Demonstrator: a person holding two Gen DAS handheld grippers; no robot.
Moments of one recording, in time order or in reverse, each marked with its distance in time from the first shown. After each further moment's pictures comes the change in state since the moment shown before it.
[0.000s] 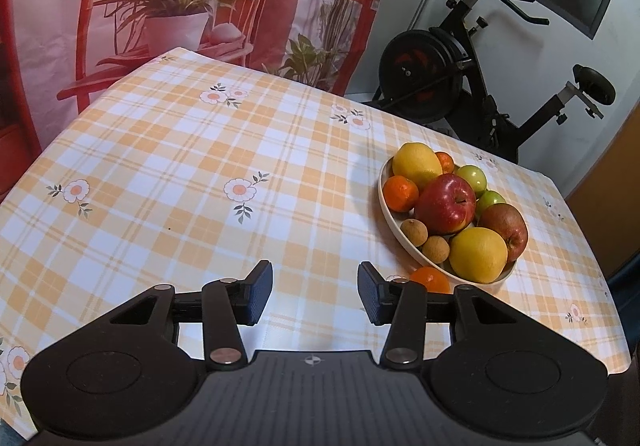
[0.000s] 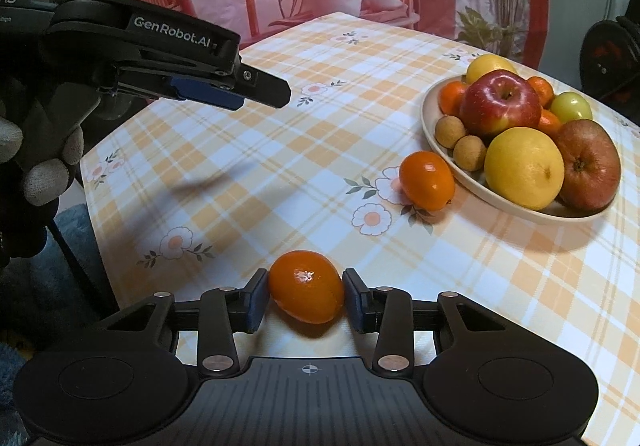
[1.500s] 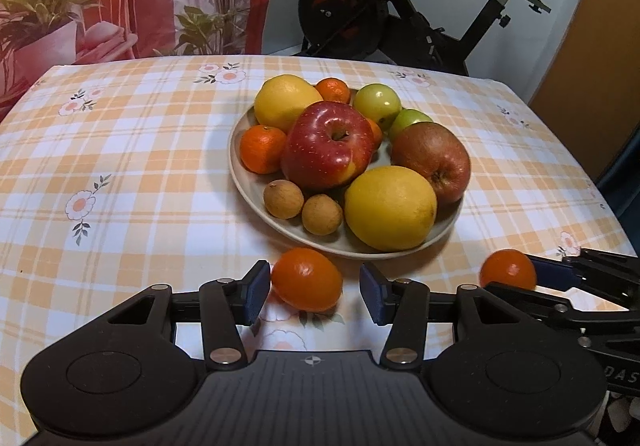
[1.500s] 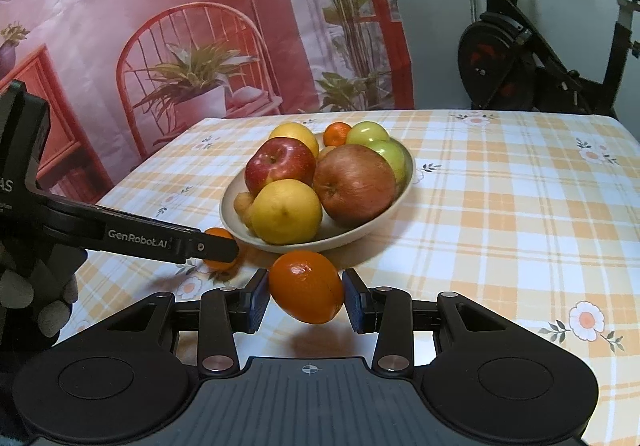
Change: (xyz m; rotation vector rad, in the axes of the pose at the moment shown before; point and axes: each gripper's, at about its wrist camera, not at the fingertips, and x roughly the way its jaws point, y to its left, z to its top) left arm 0.071 -0.098 -0.009 0.268 0.130 -0.077; right arm -0.066 -0.119 -0.041 0.285 -0.300 -0.165
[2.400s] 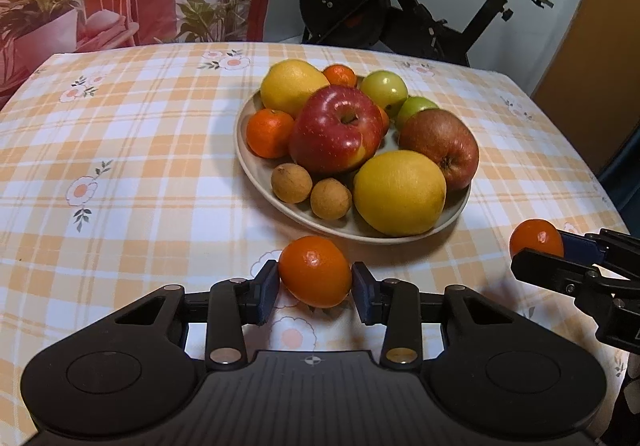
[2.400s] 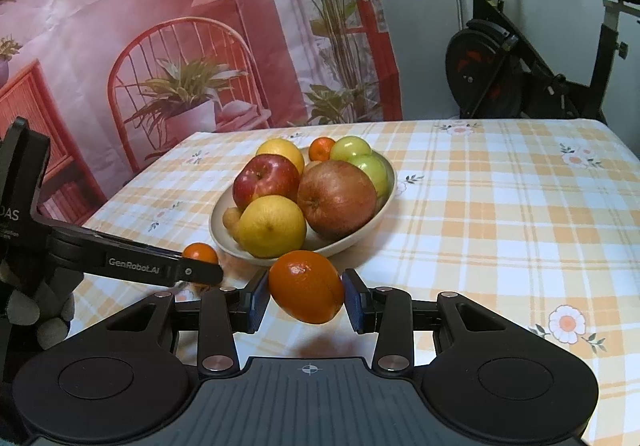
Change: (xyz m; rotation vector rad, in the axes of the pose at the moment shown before) left arm -0.001 0.007 -0.005 -0.013 0.020 -0.009; right arm -0.013 -0.005 0.004 0.018 -0.038 -0.027
